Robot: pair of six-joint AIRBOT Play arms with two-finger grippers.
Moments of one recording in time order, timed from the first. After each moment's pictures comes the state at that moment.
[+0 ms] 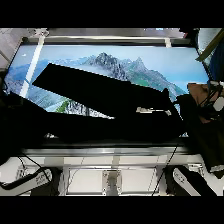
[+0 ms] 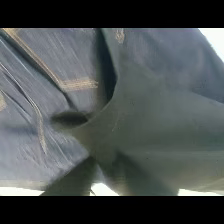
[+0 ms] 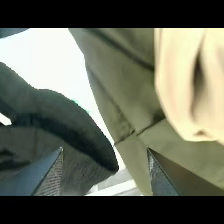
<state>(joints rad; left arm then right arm) 0.31 -1.20 1.33 1.84 -1.45 -1.42 -0.29 -0.95 0.92 -1.72 1.16 1.60</state>
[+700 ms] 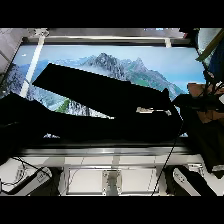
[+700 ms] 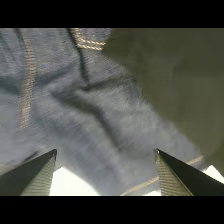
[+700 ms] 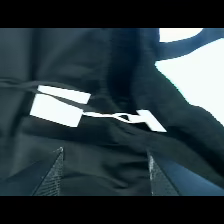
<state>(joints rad) 0.59 -1.11 0.94 1.73 -1.18 -1.56 -0.29 -0.95 0.97 -1.19 1.19 1.43</state>
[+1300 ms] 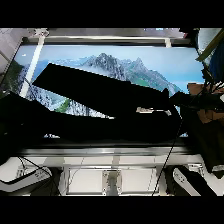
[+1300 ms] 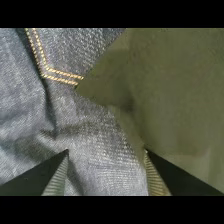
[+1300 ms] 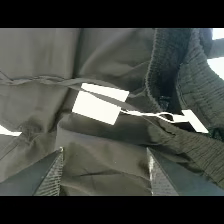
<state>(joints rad) 0.65 -1.26 0.86 1.63 -0.95 -1.56 -0.29 -0.95 0.97 -1.07 1.21 1.42</state>
